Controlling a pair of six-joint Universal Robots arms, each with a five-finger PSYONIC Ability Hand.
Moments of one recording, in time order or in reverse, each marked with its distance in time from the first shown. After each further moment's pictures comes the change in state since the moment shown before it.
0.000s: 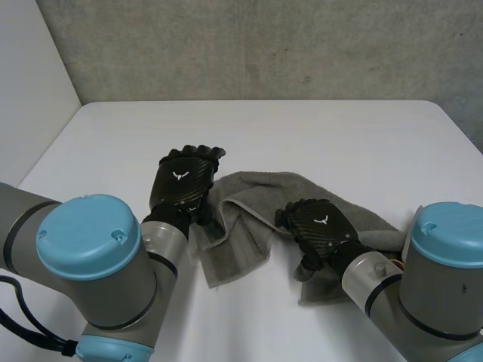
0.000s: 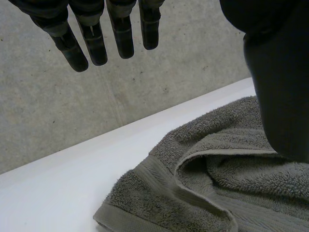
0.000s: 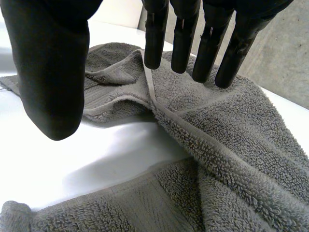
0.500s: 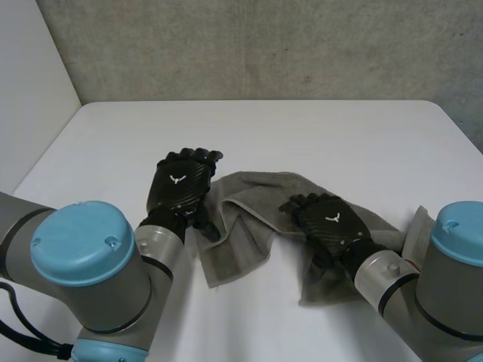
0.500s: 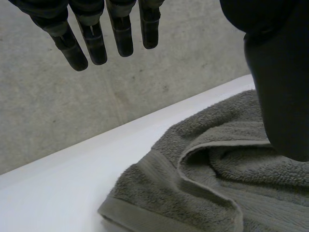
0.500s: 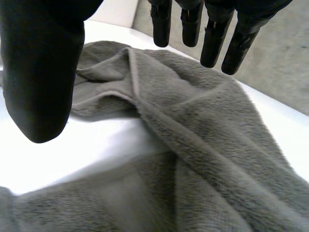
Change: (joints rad) left arm 0.020 0.003 -0.040 0.038 0.034 0.018; right arm -0.058 -0.043 0.043 -0.013 -0.024 -0.028; left_hand -0.009 -0.014 -0.003 -0.009 -0.004; right_hand -0.249 -0.283 -0.165 -0.155 -0.135
